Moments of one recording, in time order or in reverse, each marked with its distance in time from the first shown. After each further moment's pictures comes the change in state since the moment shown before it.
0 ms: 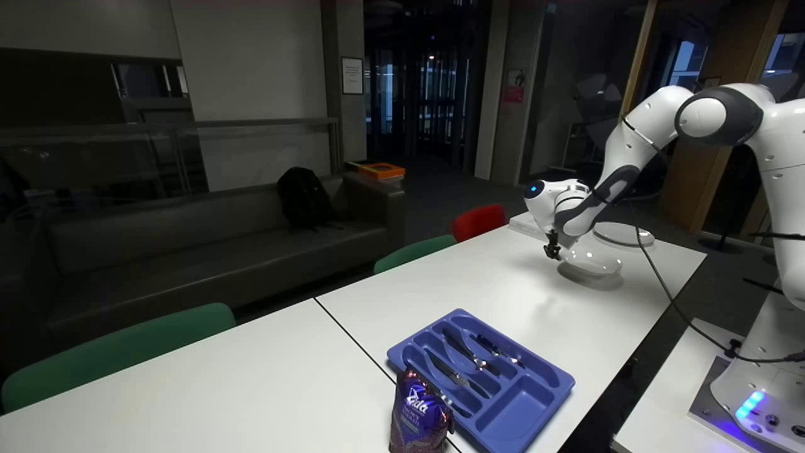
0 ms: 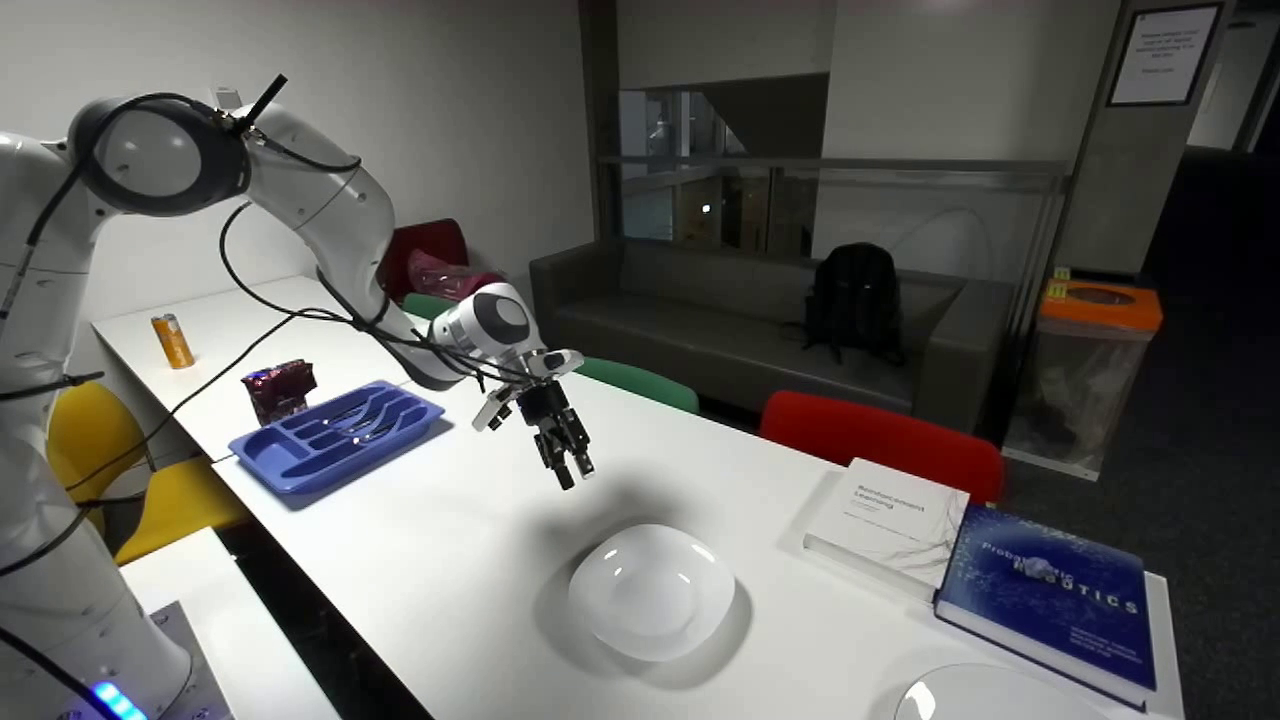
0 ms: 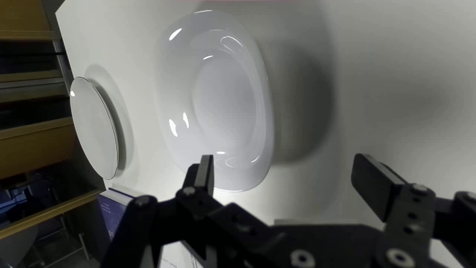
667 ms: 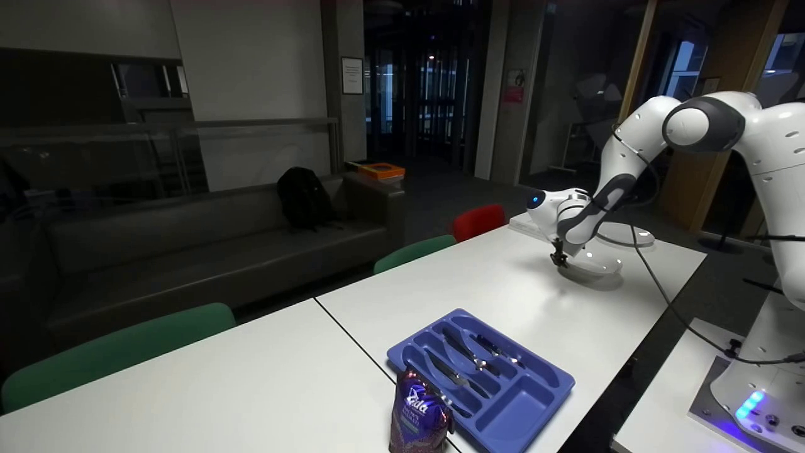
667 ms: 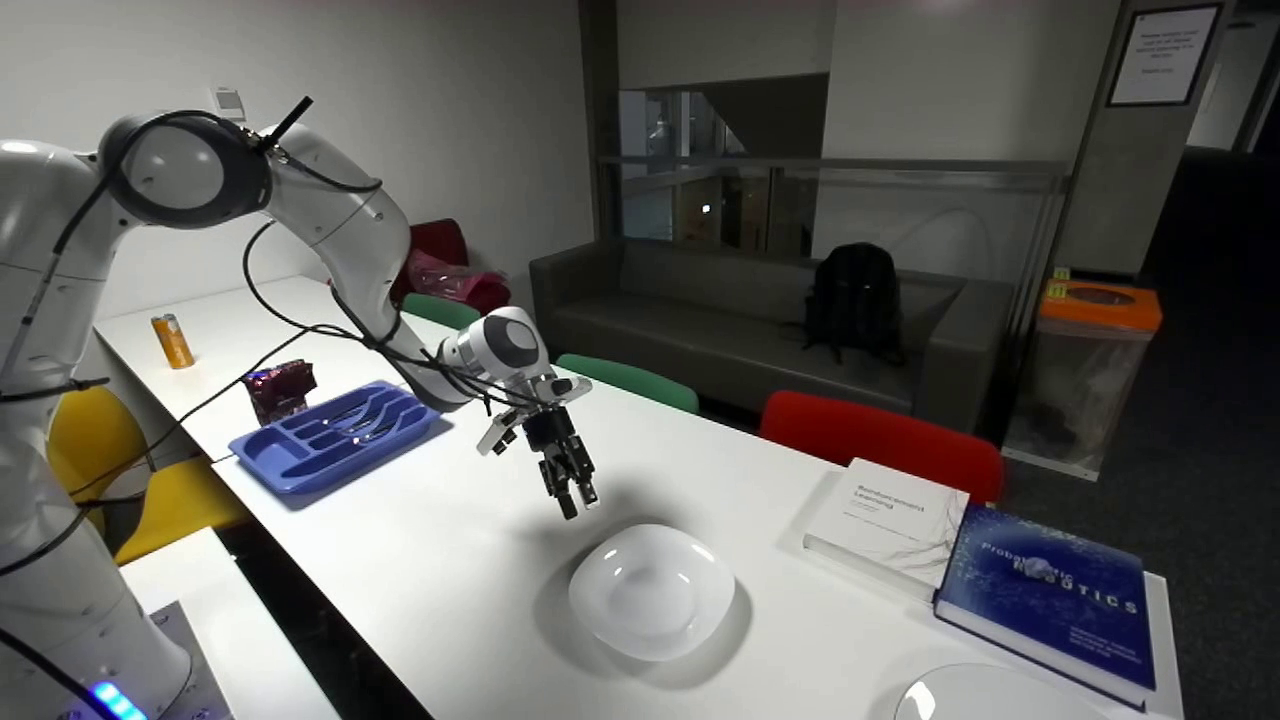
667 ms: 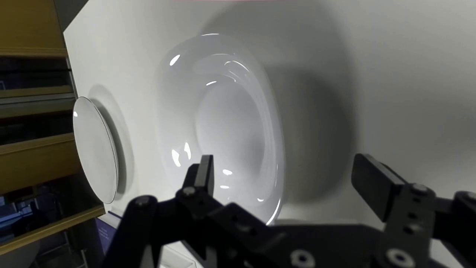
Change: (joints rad) arm 0.000 0.069 -0.042 0.011 -0.003 0.000 0.003
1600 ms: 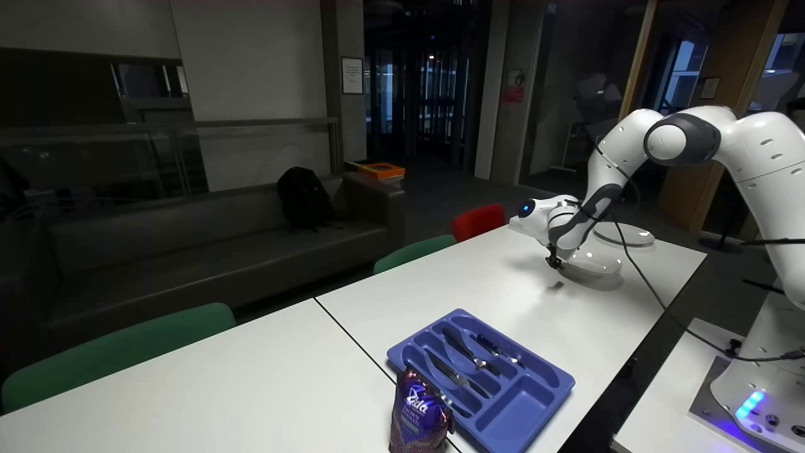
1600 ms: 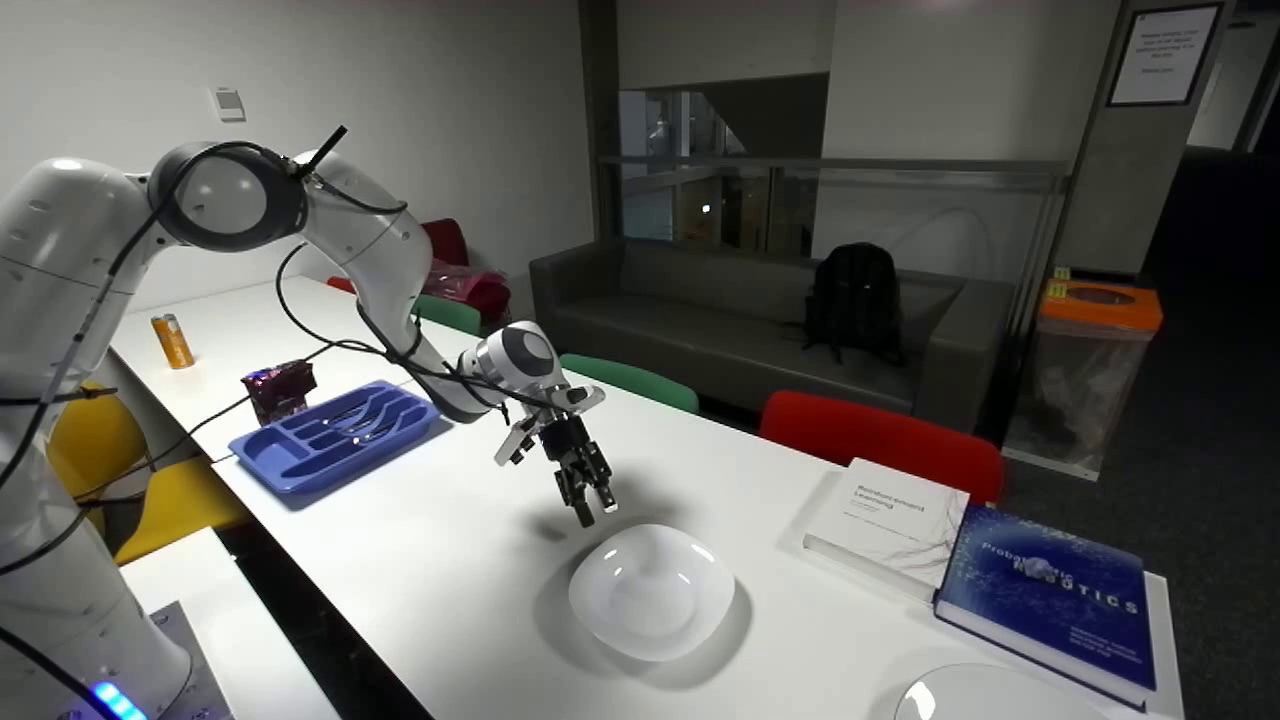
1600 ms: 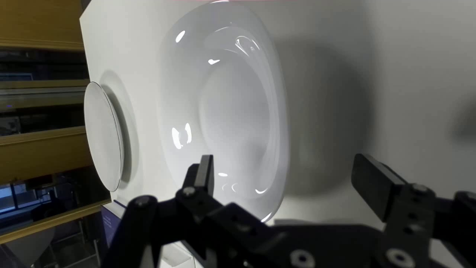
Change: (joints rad) arm 0.018 0.122 -0.013 0.123 -0.028 -0.050 -0.003
